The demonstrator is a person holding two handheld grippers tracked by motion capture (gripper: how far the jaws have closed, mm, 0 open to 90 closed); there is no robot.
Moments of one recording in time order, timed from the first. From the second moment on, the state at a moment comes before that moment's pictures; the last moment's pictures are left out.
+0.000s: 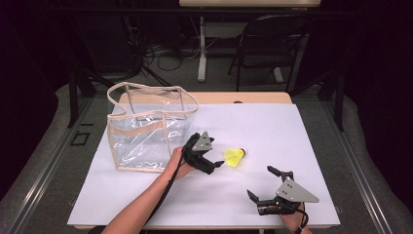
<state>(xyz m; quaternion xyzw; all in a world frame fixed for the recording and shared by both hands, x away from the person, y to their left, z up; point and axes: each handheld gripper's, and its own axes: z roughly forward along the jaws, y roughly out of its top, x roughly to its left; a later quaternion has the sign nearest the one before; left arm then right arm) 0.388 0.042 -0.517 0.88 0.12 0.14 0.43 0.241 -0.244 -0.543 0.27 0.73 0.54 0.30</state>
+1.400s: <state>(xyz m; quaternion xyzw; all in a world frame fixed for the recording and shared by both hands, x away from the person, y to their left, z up) 0.416 -0.002 -0.531 0.92 0.10 0.12 0.37 0.241 -0.245 -0.543 0.27 0.74 0.54 0.30</state>
